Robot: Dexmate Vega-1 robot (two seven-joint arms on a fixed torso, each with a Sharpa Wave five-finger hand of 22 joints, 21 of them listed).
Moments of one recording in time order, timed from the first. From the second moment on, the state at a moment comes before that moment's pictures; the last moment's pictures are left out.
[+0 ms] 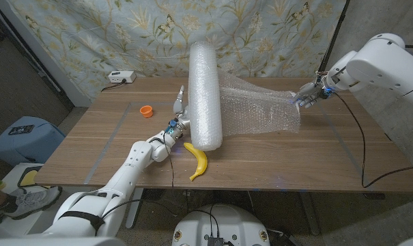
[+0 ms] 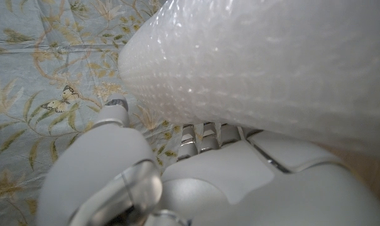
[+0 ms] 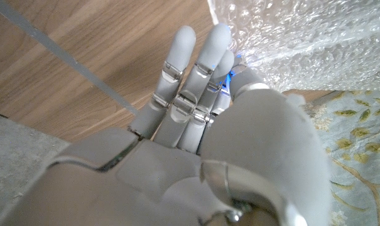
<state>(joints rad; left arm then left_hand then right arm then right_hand) 0.72 0.19 0.11 -0.97 -1.50 0.59 -0.63 0.72 0.07 0.30 -0.15 0.20 0.19 -0.01 0.21 0.21 0.13 0.14 0.23 0.47 0.25 0.20 0.20 0.20 0.18 0.21 0.45 0.19 -0.33 -1.07 -0.60 -2.05 0.78 -1.40 -0.19 1.21 0.07 0.33 -0.16 0.17 1.00 0.01 0.36 0.32 1.09 -0.14 0.72 0.74 1.37 -0.23 0.37 0.81 0.95 -0.14 1.24 0.18</state>
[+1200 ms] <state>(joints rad) 0.76 0.20 0.08 -0.99 -1.54 0.58 -0.61 0.72 0.07 0.31 -0.15 0.20 0.19 0.00 0.21 0.21 0.13 0.14 0.23 0.47 0.25 0.20 0.20 0.20 0.18 0.21 0.44 0.19 -0.18 -1.03 -0.76 -1.97 0.79 -1.40 -0.17 1.21 0.07 0.33 -0.16 0.17 1.00 0.01 0.36 0.33 1.09 -0.14 0.71 0.74 1.37 -0.23 0.37 0.81 0.95 -0.14 1.24 0.18</state>
